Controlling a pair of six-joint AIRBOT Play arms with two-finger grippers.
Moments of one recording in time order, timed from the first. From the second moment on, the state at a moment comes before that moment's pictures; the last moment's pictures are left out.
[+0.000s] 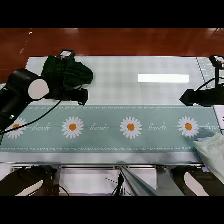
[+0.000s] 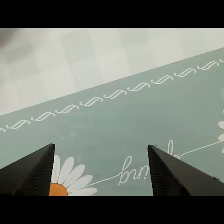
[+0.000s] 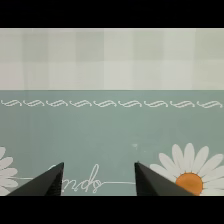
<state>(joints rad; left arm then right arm) -0.49 -1.10 1.09 1.55 -1.08 -1.77 -0.10 -0.91 0.96 -1.41 1.20 1.51</state>
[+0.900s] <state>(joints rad) -0.09 -1.48 1.24 1.61 -0.66 -1.75 -0.10 -0.91 0.96 -1.39 1.21 1.51</state>
